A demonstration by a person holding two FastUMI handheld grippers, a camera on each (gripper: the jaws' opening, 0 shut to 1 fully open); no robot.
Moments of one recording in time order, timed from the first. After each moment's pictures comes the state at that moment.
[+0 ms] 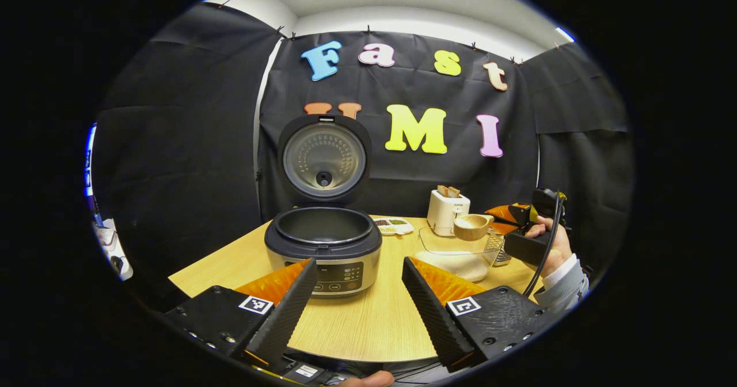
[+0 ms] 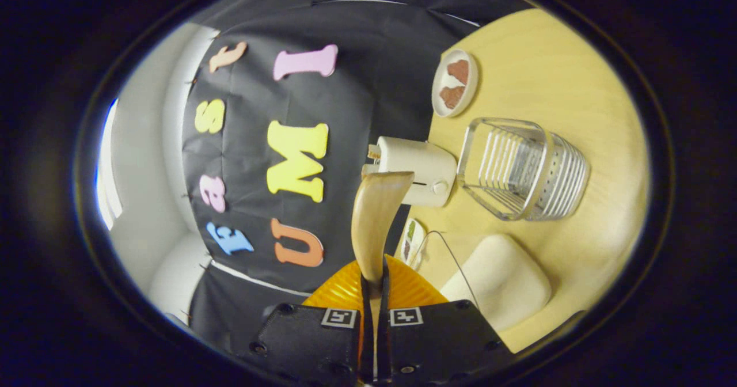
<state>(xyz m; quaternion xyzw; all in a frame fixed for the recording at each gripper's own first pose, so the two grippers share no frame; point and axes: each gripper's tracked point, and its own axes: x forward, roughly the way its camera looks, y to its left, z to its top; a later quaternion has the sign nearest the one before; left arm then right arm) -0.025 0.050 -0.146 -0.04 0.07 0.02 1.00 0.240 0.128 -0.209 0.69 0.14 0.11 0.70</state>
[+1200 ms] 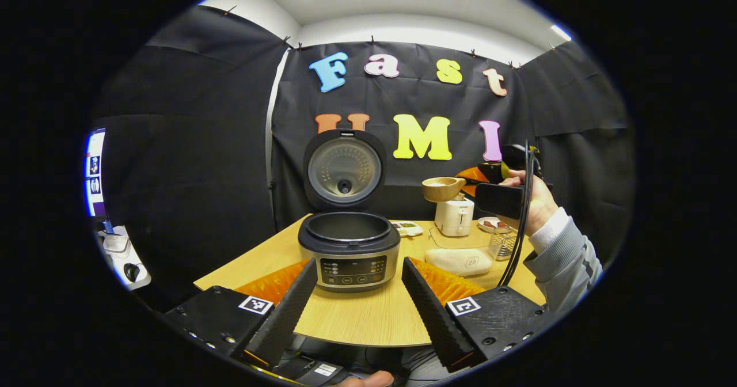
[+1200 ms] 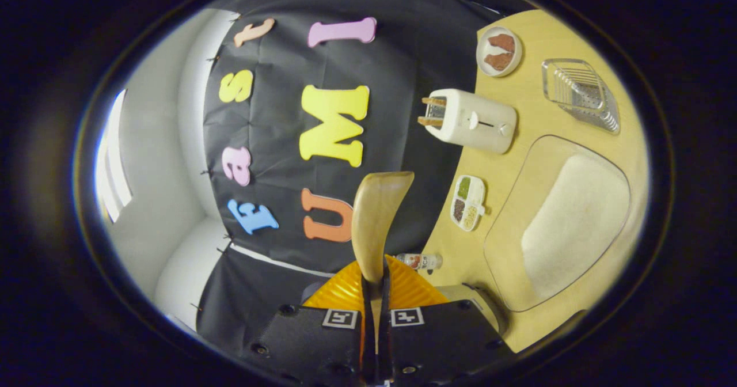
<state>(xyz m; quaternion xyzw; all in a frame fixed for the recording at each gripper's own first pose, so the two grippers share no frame) -0.082 0.095 -0.136 -0.02 0.05 0.04 1.00 0.234 0.293 -0.104 0.59 0.16 0.19 0.77</state>
